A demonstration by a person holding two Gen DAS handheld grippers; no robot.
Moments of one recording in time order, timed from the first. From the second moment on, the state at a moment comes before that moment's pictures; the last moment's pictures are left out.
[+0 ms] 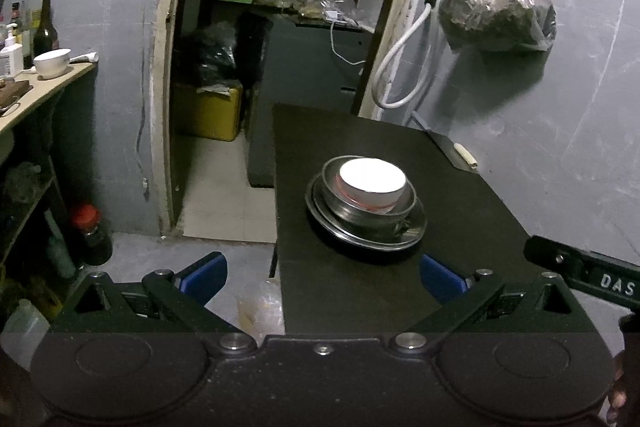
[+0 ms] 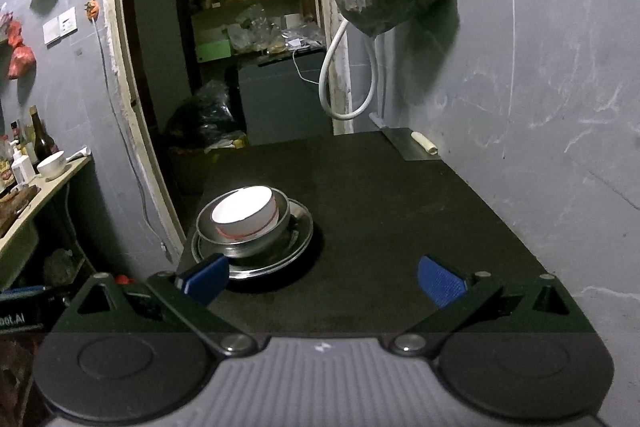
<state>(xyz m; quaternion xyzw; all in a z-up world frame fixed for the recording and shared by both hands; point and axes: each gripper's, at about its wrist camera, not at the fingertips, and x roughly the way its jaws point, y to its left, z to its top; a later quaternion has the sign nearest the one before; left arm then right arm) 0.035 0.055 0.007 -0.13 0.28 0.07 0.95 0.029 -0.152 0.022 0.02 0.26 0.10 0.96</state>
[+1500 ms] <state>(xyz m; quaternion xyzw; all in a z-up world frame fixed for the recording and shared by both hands) -0.033 0.037 -0.028 -0.09 0.27 0.06 0.96 -0.048 -0.168 -0.017 0.02 0.29 0.13 0.95</state>
